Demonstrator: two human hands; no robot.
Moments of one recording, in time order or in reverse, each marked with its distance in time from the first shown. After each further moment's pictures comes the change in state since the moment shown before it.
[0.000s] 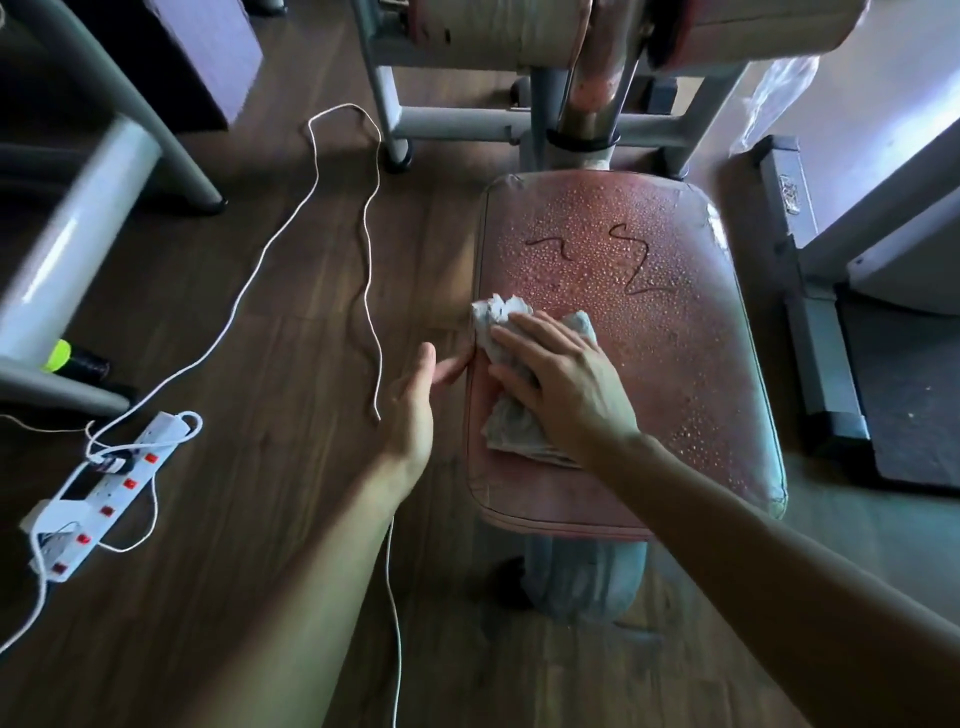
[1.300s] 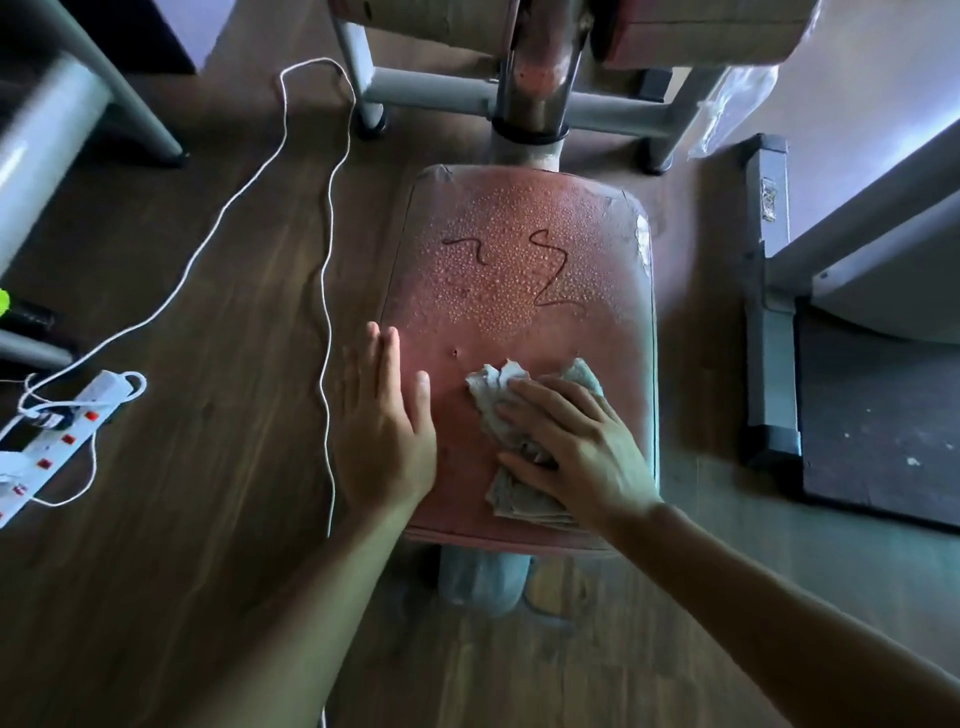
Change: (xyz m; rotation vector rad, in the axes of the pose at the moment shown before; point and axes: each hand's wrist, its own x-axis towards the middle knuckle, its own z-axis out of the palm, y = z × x) left_hand -0.026 -0.022 0.093 1.029 0.483 0.473; right_hand -0.074 0.097 -0.055 -0.004 0.057 -0.246
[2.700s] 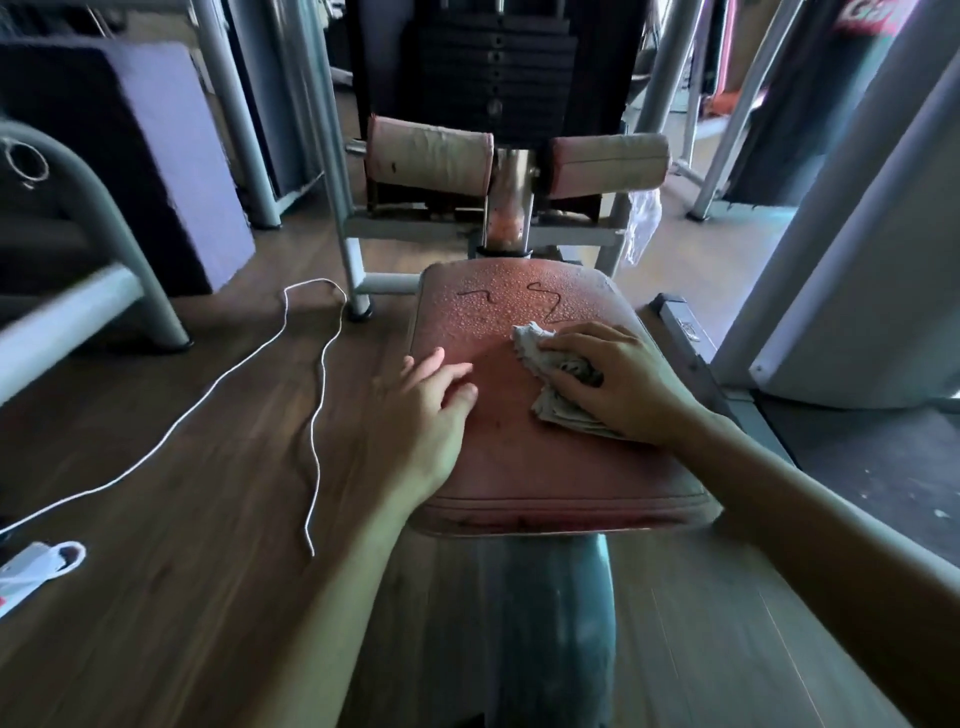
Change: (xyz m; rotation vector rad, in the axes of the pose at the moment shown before) left_hand -0.001 -0.028 -0.020 -0.328 -0.192 0.211; right_hand 0.019 -0.006 0.006 -0.164 0.110 0.169
